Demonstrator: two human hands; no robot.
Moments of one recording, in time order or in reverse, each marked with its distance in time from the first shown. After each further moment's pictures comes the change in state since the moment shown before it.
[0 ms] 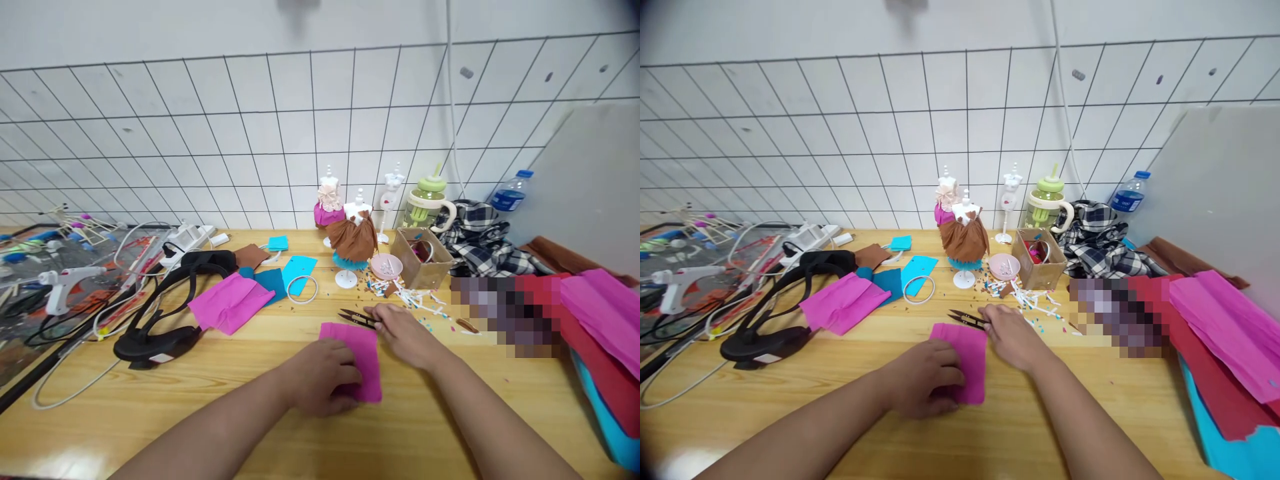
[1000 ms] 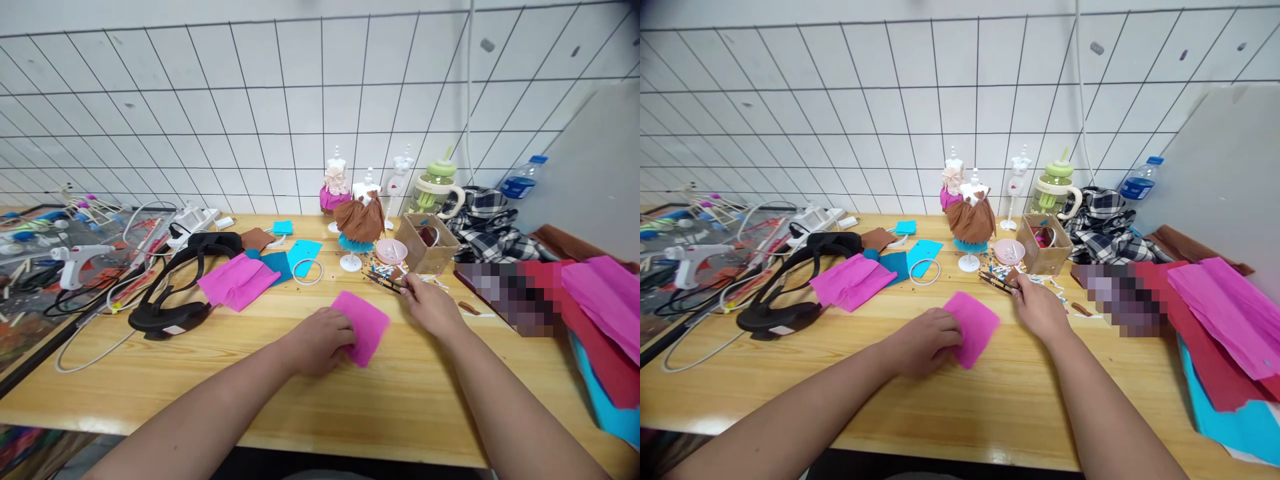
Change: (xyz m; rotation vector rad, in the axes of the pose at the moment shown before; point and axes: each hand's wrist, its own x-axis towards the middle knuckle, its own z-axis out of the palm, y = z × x) left_hand -0.005 0.001 -0.008 0.044 0.025 -0.146; right_hand -0.005 0.005 -0.016 -0.270 0.079 0.433
